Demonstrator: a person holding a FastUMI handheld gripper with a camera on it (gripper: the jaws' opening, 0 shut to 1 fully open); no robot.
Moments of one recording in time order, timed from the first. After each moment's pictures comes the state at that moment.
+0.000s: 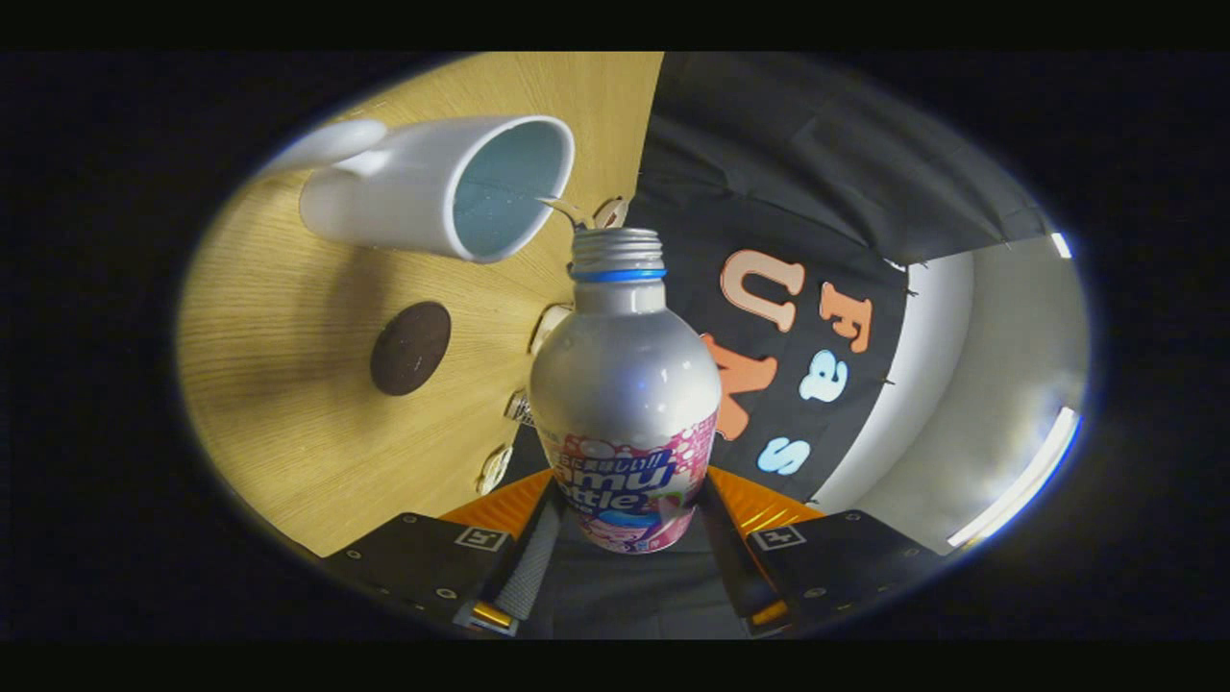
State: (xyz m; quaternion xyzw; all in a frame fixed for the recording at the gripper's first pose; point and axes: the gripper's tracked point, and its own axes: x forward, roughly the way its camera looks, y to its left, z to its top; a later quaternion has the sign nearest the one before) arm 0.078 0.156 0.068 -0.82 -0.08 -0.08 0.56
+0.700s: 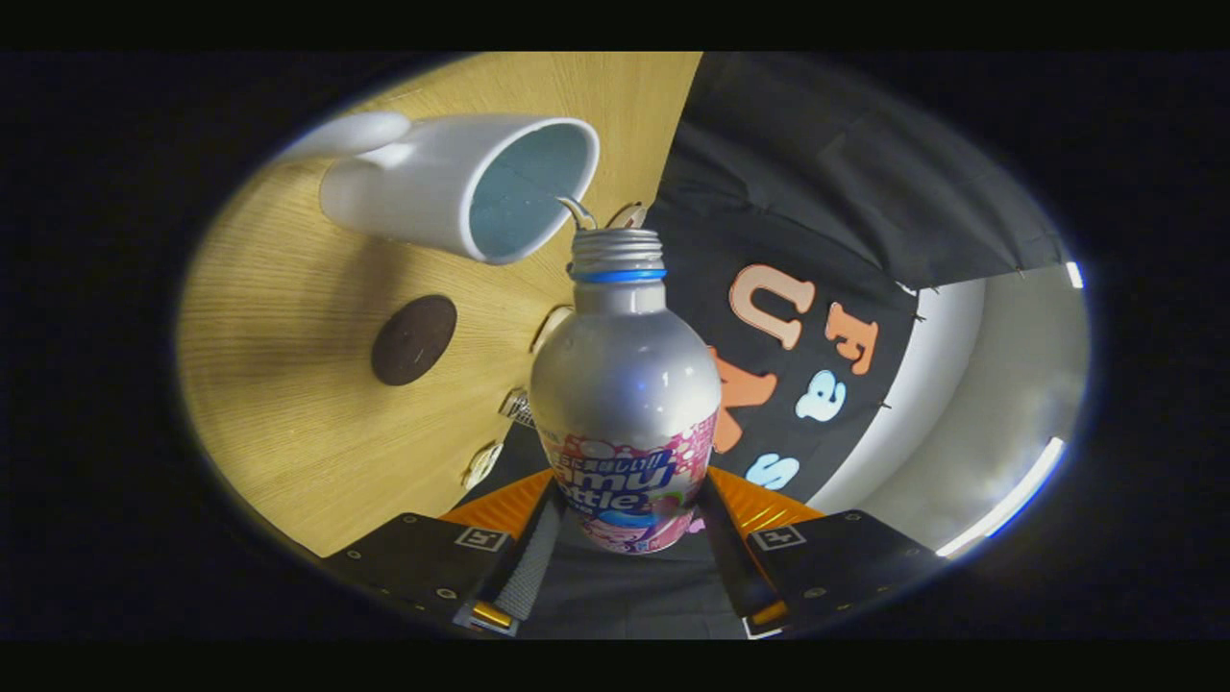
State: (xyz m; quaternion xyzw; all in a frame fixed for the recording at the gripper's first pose) arm 0.081 0.166 0.073 -0.84 -0.08 -0.07 0.53
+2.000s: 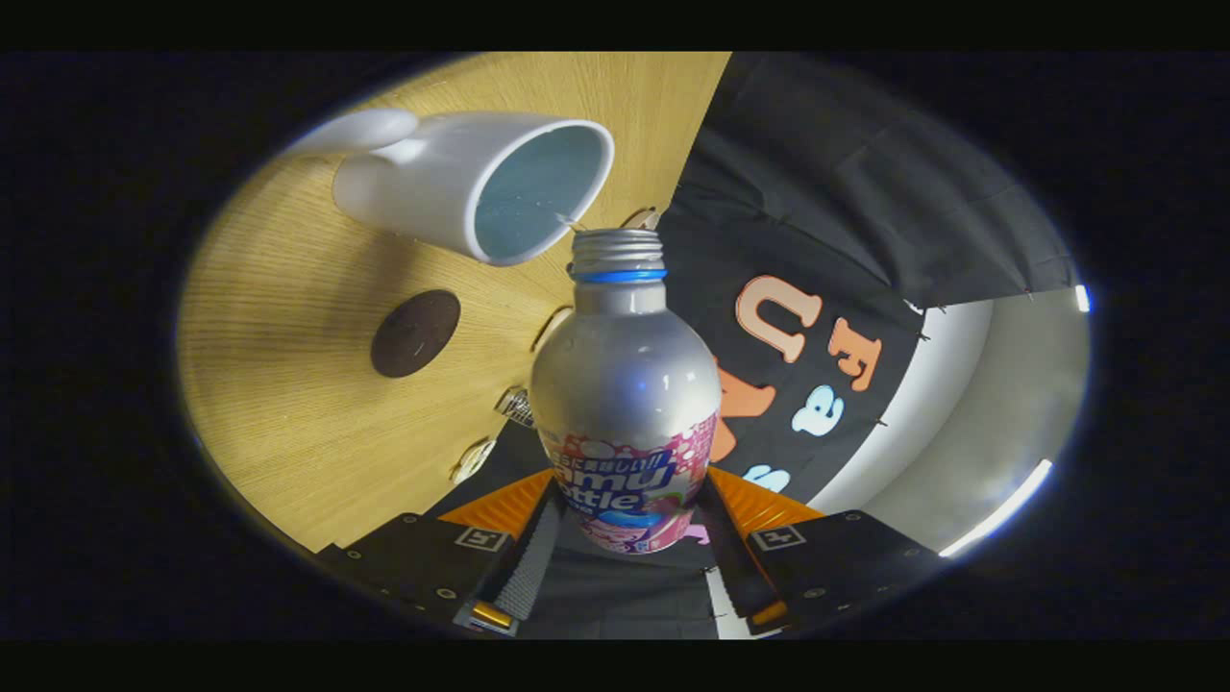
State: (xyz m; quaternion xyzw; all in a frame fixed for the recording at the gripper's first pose) arm 0.082 0.174 0.074 -0.86 -0.08 -0.06 0.50
